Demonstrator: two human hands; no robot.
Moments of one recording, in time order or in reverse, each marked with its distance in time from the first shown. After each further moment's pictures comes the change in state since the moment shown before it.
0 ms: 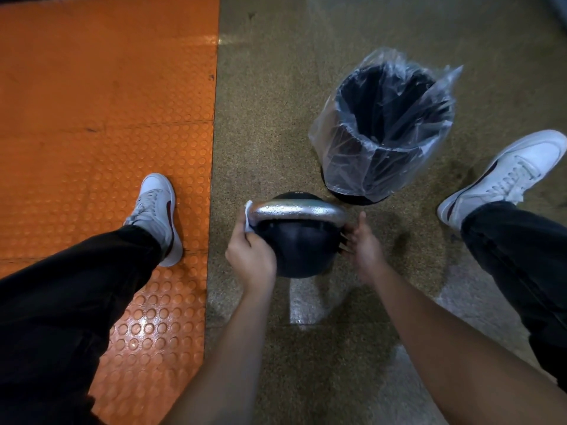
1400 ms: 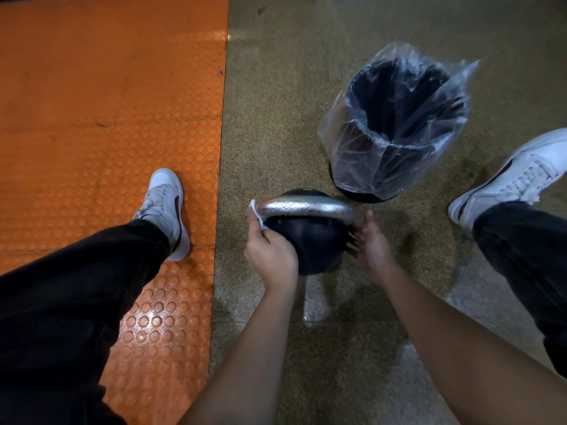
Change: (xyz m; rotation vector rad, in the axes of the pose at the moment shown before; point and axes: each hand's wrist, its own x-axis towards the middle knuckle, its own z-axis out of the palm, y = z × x) left_hand -0.026 0.022 0.008 0.024 0.064 -0.107; right_hand 0.010 0.009 -0.004 0.030 -0.051 0.016
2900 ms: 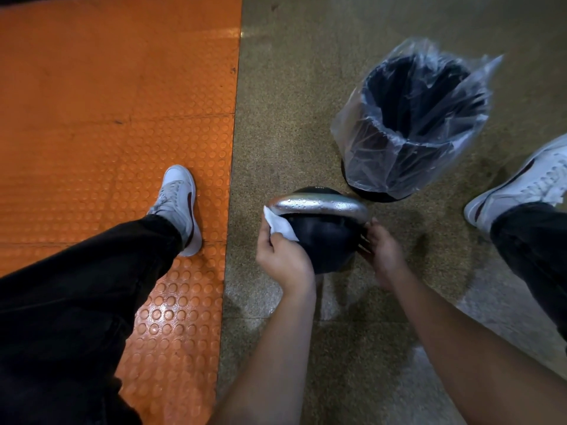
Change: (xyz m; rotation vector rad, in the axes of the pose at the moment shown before) left_hand -0.005 -0.002 0.008 -0.517 0.108 -0.307; right_hand -0.010 0.002 0.008 0.015 0.079 -0.020
